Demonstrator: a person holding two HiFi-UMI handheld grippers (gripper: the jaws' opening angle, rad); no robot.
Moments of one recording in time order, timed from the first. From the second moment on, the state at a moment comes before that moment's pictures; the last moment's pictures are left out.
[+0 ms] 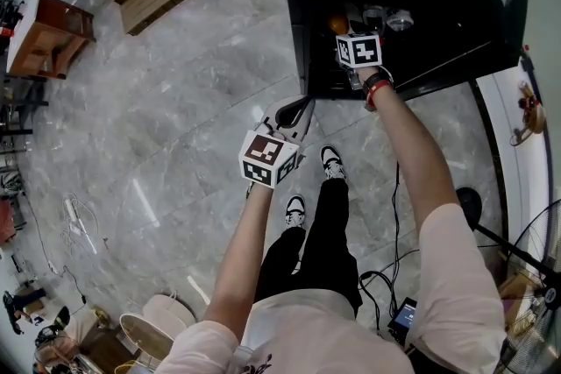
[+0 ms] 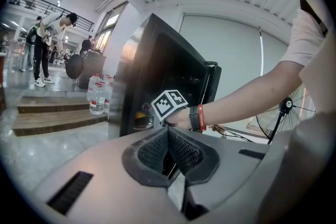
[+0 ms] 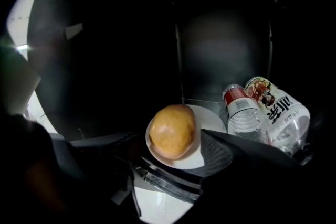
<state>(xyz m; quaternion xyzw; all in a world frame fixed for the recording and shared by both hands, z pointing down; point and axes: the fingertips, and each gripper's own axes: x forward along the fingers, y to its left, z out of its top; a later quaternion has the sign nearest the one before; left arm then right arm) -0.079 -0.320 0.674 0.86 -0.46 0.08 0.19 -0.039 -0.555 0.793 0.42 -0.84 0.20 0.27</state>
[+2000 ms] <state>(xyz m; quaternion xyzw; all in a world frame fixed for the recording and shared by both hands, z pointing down) -0.065 -0.246 0.496 0.87 -0.46 0.10 0.16 0.096 -0.334 0.559 0.47 -0.84 0.20 0.18</state>
